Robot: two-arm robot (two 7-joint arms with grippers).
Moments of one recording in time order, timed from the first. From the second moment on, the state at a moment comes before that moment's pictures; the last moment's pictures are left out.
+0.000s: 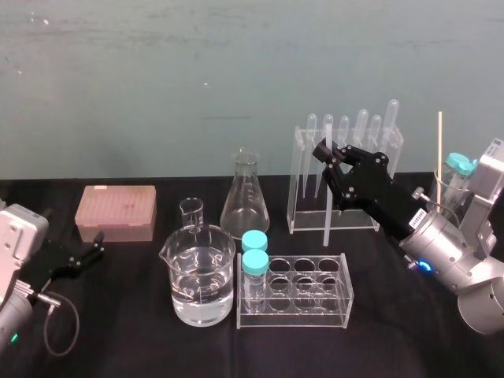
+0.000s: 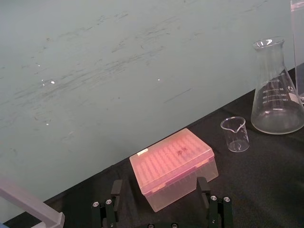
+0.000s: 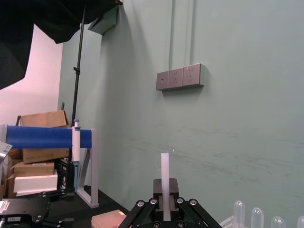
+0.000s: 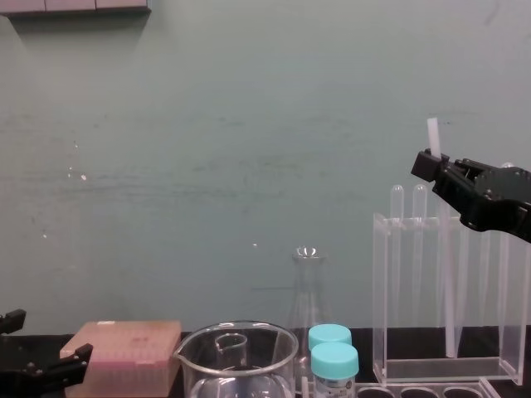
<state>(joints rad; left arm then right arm) -0.20 0.60 0.45 -1.41 -0.25 -0.12 0.03 0.35 0.38 -0.29 -1.28 0.58 -0.43 0.71</state>
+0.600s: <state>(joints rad) -0.20 0.60 0.45 -1.41 -0.25 -0.12 0.03 0.35 0.38 -0.29 -1.28 0.58 -0.43 0.71</state>
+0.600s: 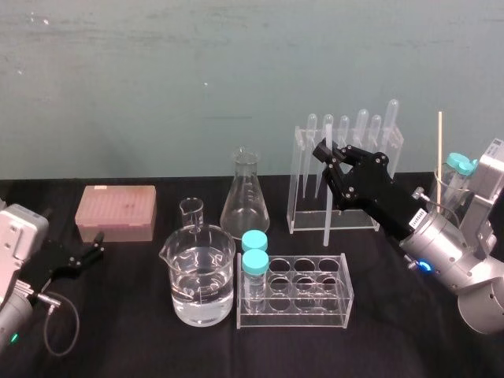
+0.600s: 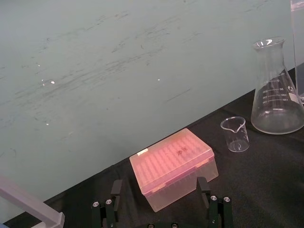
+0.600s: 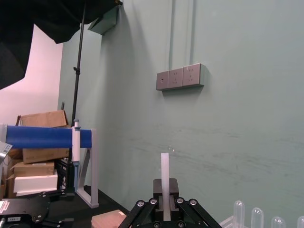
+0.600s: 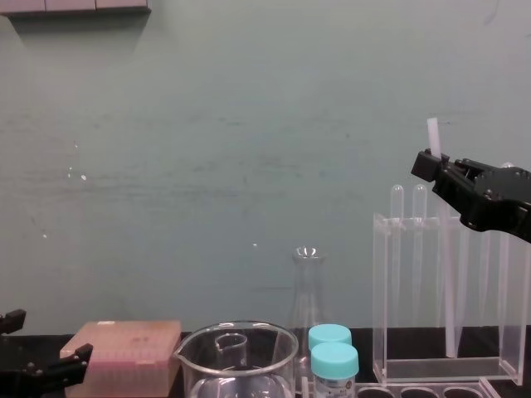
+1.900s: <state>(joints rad) -0.20 0.60 0.45 -1.41 -0.25 -0.12 0.03 0.35 0.41 -0.34 -1.23 0.60 -0.37 0.78</state>
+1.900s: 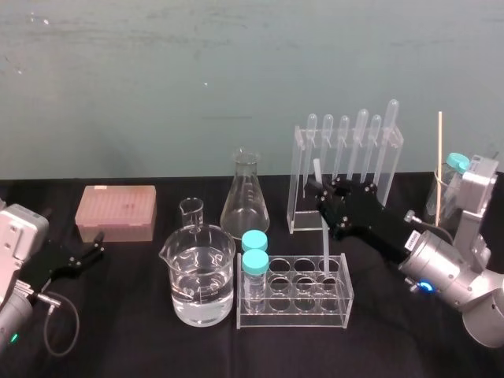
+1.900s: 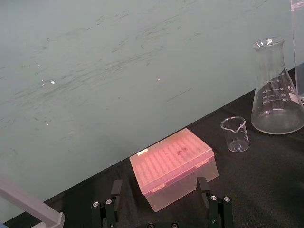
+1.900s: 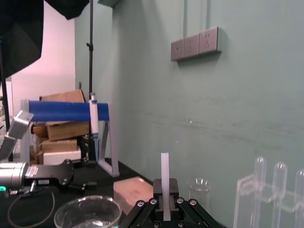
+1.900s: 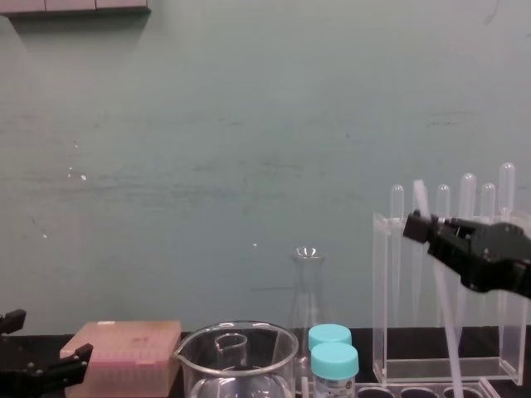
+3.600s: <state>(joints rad) -0.20 0.60 0.45 -1.41 -0.25 -0.12 0.03 0.38 0.41 -0.38 -1.15 0.55 -0.34 0.77</state>
